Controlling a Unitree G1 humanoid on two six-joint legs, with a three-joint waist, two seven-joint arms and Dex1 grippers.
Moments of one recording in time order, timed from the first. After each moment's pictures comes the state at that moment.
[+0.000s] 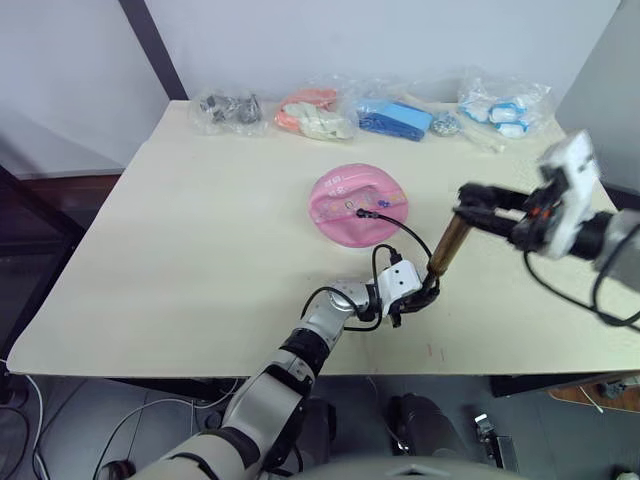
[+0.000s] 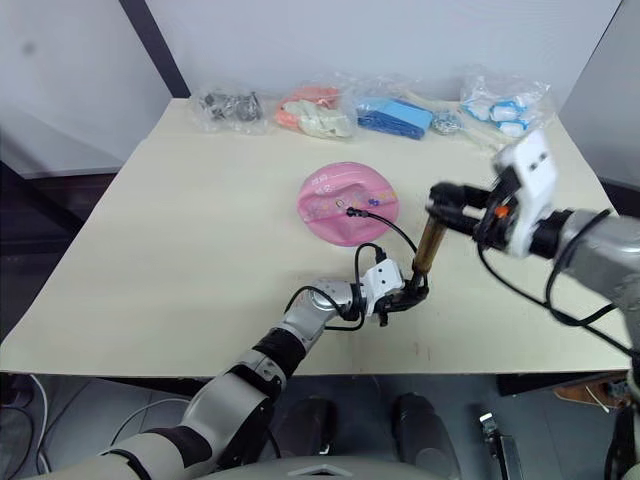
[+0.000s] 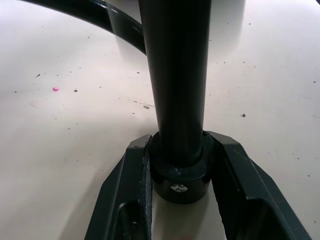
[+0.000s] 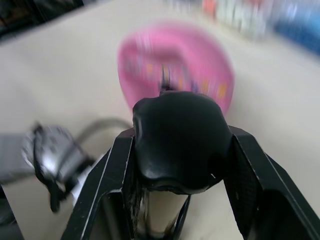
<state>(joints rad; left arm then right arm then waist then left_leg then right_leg) -0.62 -0.01 -0.36 0.85 0.16 -0.19 -0.81 -0.48 -0.86 -0.31 -0.54 1.01 1.09 0.47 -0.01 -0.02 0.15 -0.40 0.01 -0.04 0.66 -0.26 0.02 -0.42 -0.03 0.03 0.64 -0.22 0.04</state>
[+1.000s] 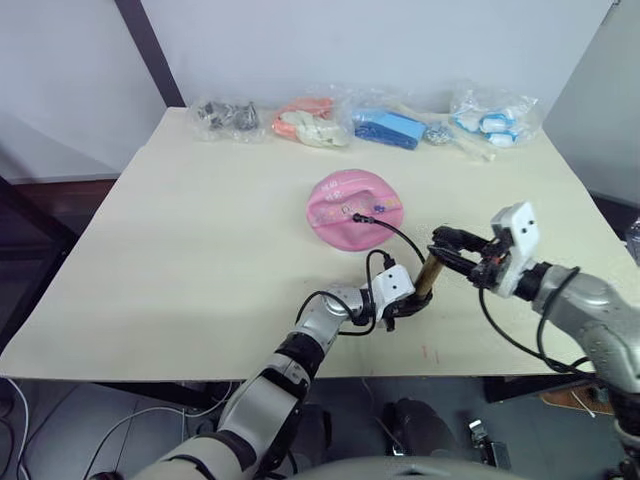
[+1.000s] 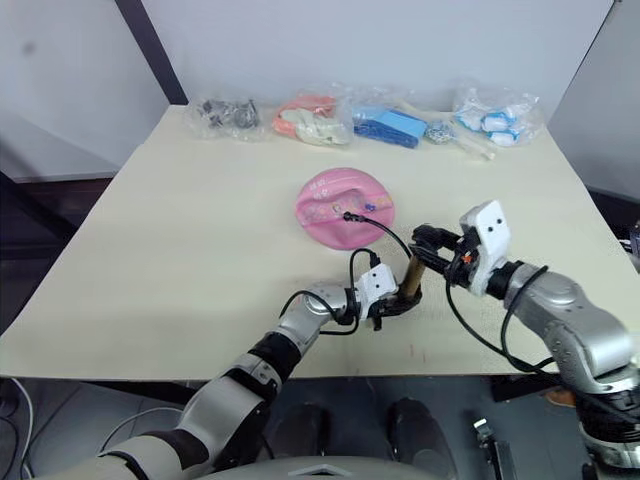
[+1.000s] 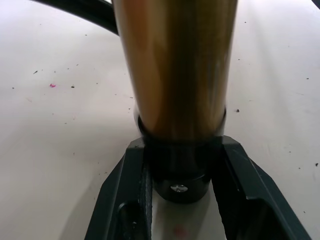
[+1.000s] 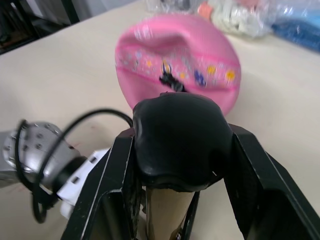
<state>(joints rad) -0.59 0.01 -0.36 0.85 0.15 -0.18 -0.81 -0.17 -0.61 0.01 -0.37 0.65 0.62 0.53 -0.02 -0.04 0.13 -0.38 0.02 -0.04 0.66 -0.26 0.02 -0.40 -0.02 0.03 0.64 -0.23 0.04</state>
